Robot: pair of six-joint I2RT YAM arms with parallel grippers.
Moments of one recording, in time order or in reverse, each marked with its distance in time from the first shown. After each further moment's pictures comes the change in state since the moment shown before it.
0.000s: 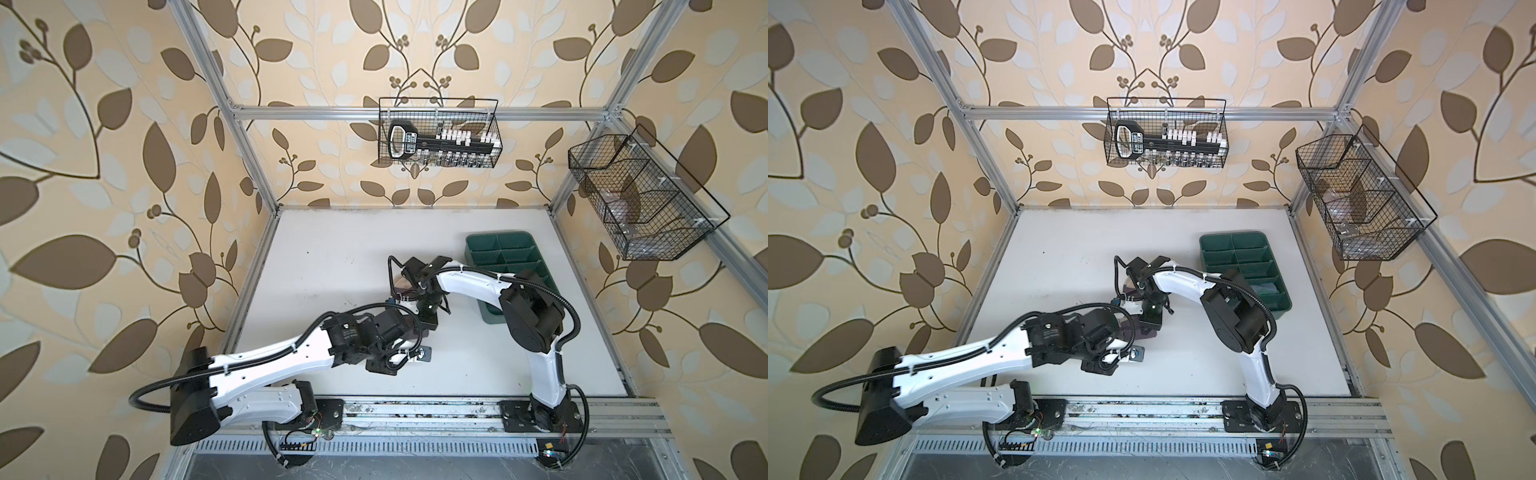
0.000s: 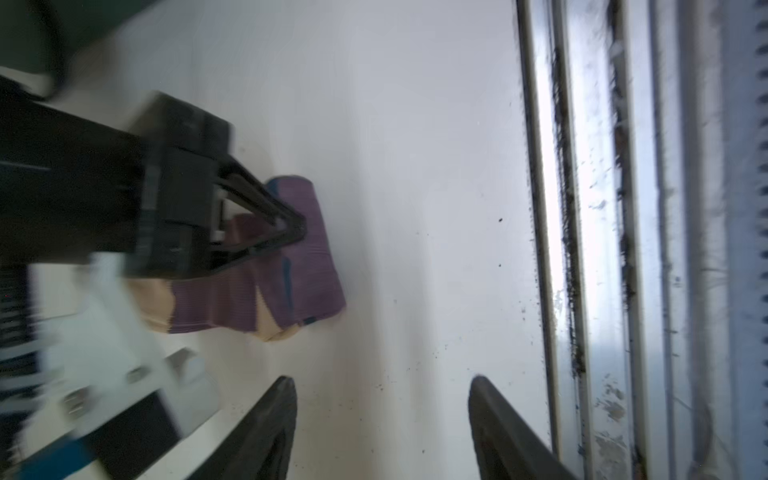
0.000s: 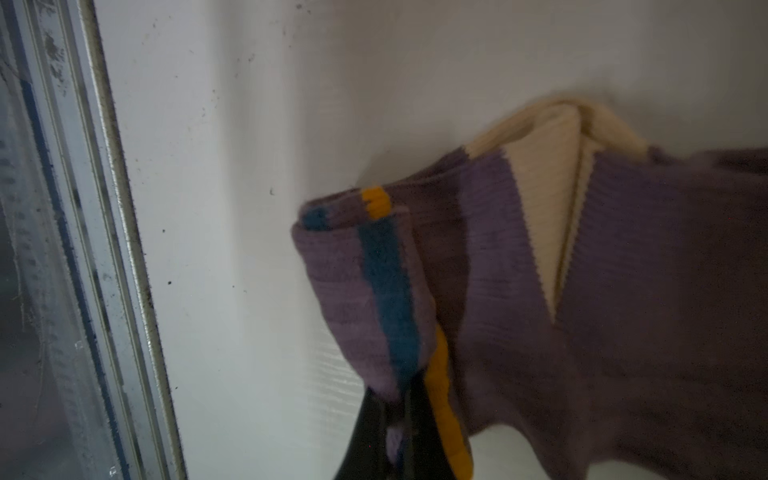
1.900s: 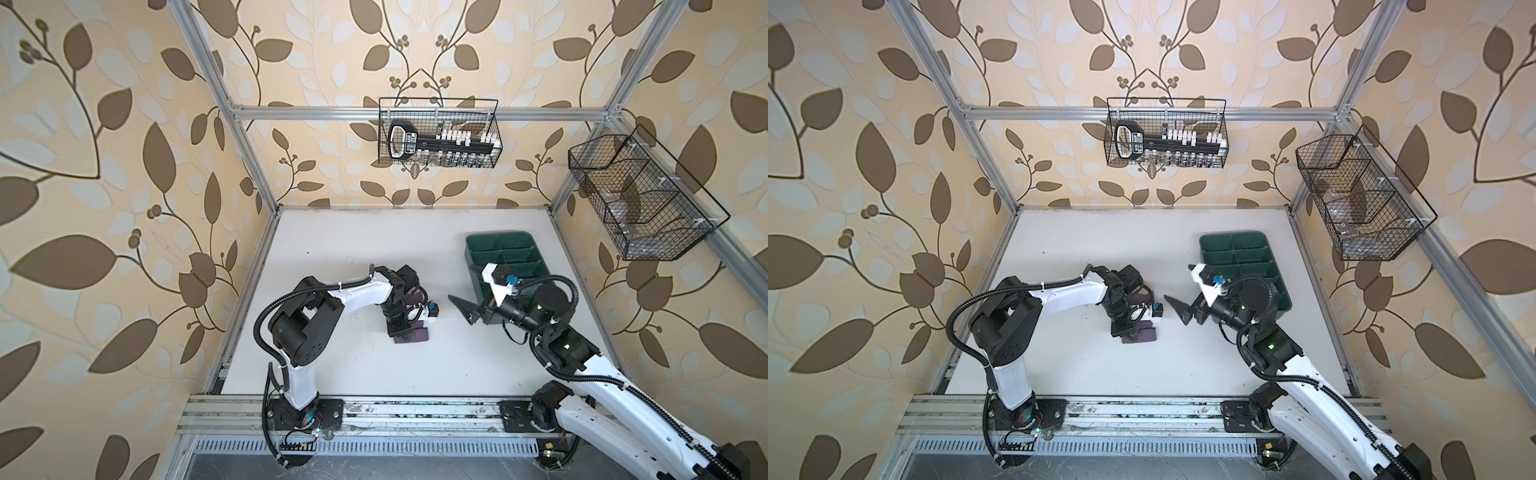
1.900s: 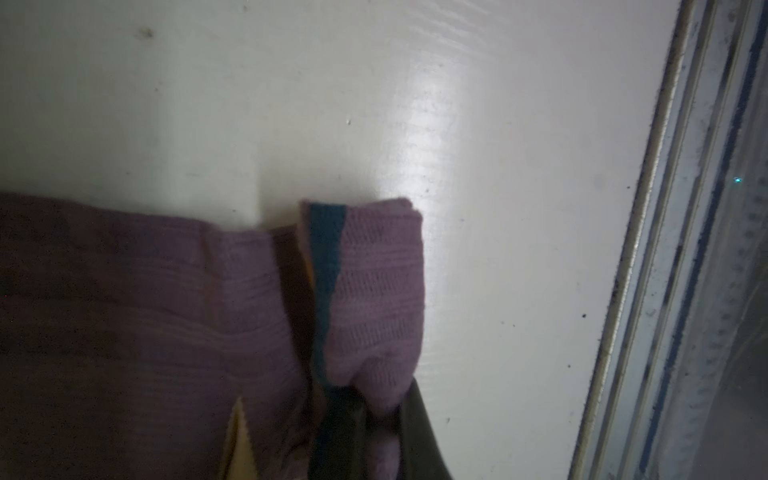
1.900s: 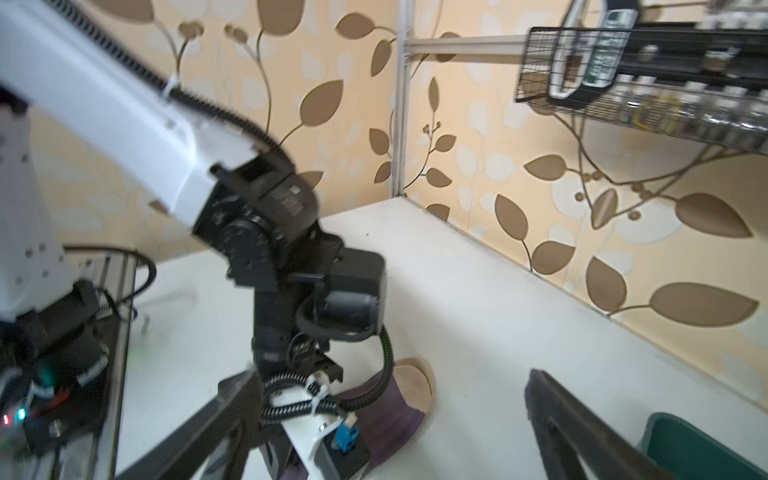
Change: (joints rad) left arm 0.383 0.689 0.418 -0.118 0.493 0.013; right arm -0.123 -1.329 -0.976 1.104 0.072 0.575
